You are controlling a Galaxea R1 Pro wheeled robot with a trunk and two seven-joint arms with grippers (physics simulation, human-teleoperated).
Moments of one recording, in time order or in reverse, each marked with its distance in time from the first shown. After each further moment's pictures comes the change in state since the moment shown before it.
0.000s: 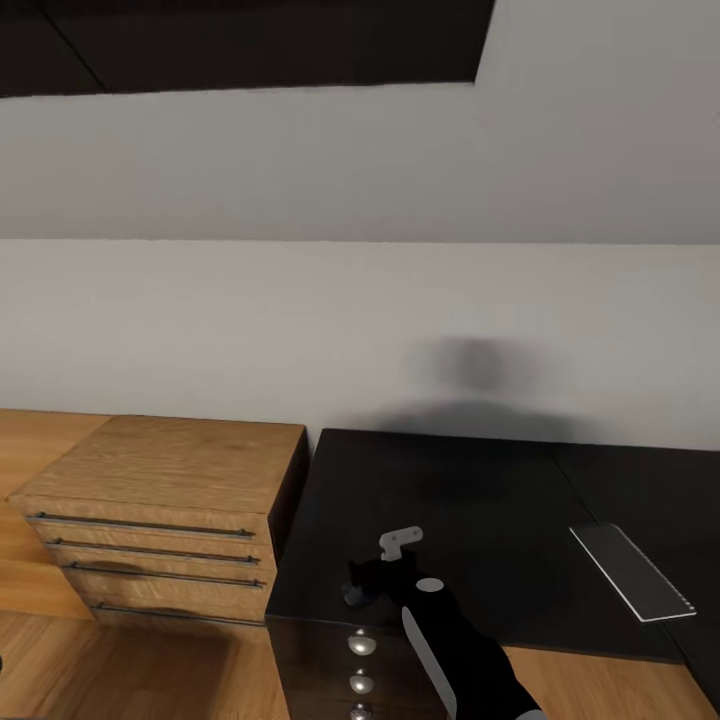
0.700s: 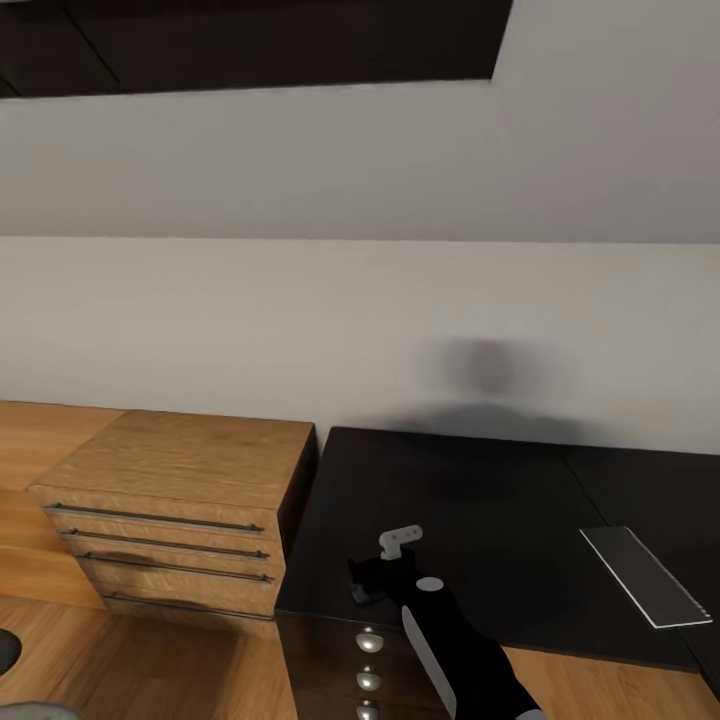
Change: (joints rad) left arm 0.000 0.000 0.000 0.000 0.000 0.000 0.000; right arm 0.000 0.002 -0.002 -0.003 -0.001 -0.004 -0.002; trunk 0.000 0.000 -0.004
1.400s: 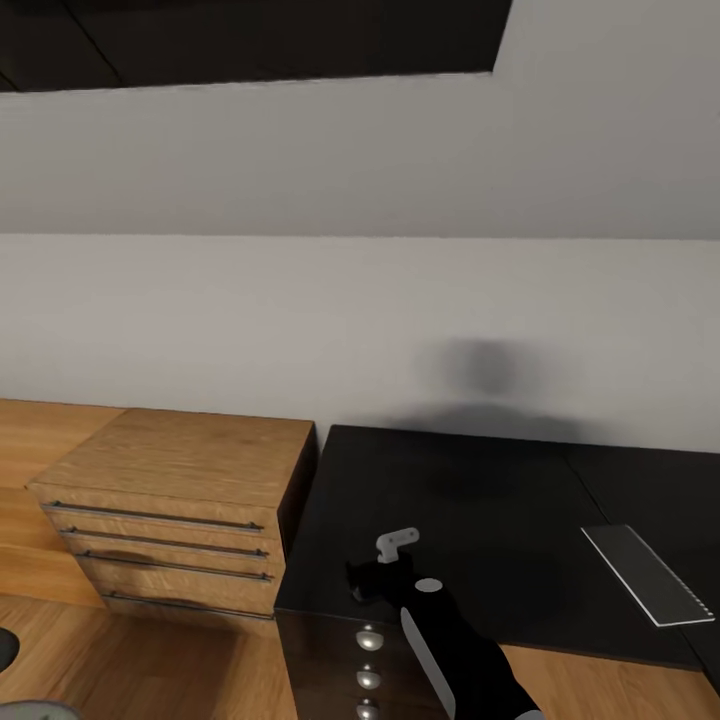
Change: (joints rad) left arm 0.000 0.002 0.002 0.000 0.004 -0.005 0.002; right arm 0.000 0.001 0.004 0.007 0.001 0.013 0.034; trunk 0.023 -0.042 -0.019
